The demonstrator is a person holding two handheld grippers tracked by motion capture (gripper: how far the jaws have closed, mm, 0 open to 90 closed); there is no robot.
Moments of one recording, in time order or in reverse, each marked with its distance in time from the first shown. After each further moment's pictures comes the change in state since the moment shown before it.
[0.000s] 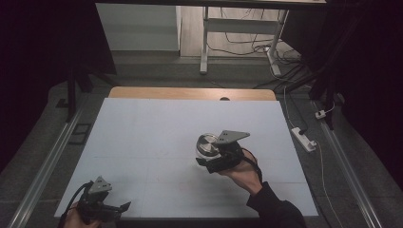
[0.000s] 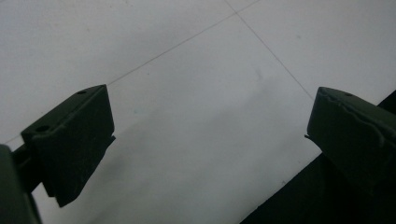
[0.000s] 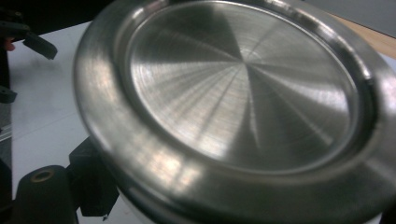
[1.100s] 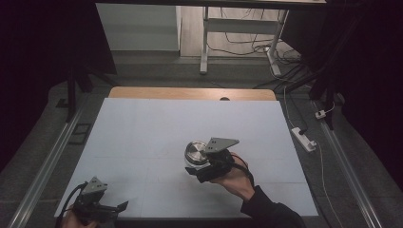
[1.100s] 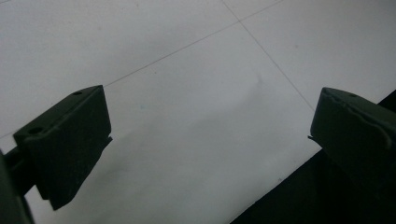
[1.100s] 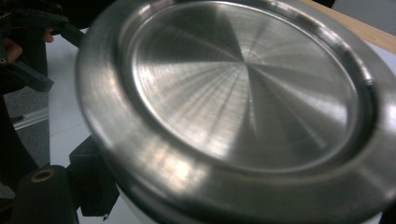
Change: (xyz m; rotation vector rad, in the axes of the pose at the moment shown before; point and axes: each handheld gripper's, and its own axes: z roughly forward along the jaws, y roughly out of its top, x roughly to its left) left arm 0.005 -0.004 -0.007 -0.049 -0.019 -0.053; right arm 0.032 0.004 0.011 -0.008 0.068 -0.059
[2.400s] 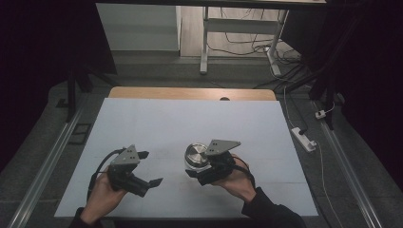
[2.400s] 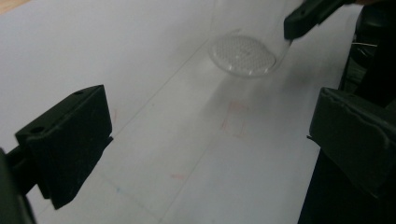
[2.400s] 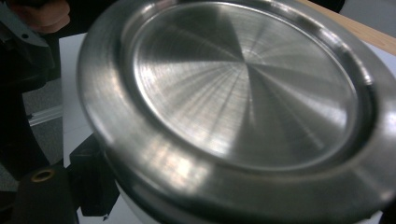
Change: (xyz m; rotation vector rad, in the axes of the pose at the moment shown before) left arm -0.045 0.128 0.009 -0.183 -0.256 0.361; right arm 0.005 -0.001 -0.005 -0.015 0.027 -0.015
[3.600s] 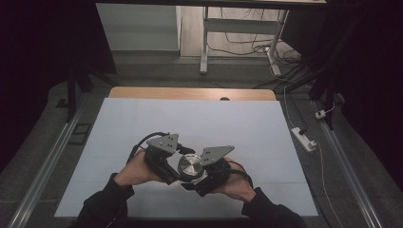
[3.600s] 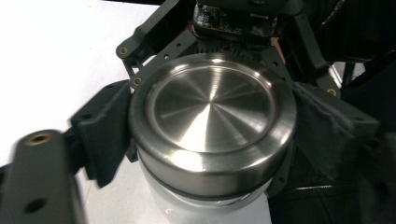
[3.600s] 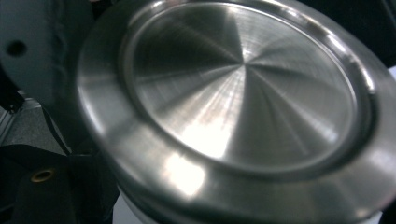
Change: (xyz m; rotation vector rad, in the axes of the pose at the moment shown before) left arm -0.003 0.078 0.054 -0.018 -0.435 0.305; right arm 0.015 0.000 0.005 0.017 0.195 -0.116
